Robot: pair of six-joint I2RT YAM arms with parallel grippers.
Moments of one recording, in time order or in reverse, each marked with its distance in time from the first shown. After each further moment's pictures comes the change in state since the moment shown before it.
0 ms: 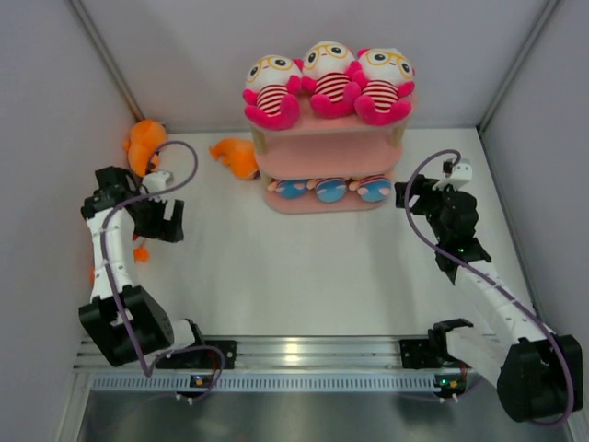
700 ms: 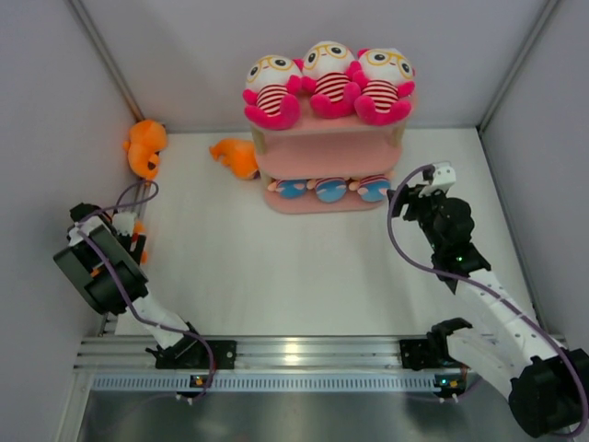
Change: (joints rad) left arm 0.421 0.443 -0.116 0.420 -0.305 0.229; right arm 0.123 -0.124 -0.002 -0.085 0.052 -0.268
